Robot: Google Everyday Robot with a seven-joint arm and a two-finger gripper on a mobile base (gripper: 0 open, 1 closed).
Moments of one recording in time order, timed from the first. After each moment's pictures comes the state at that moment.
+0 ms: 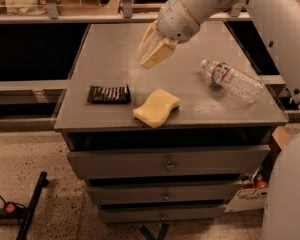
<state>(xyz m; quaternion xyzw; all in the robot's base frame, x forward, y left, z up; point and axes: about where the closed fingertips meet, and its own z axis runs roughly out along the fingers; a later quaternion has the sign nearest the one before) 0.617 0.005 0.932 -0.76 0.52 0.21 0.32</state>
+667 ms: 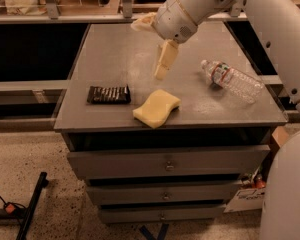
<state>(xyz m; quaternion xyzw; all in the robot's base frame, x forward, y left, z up) 0.620 0.010 0.931 -0.76 0.52 0.22 0.32</state>
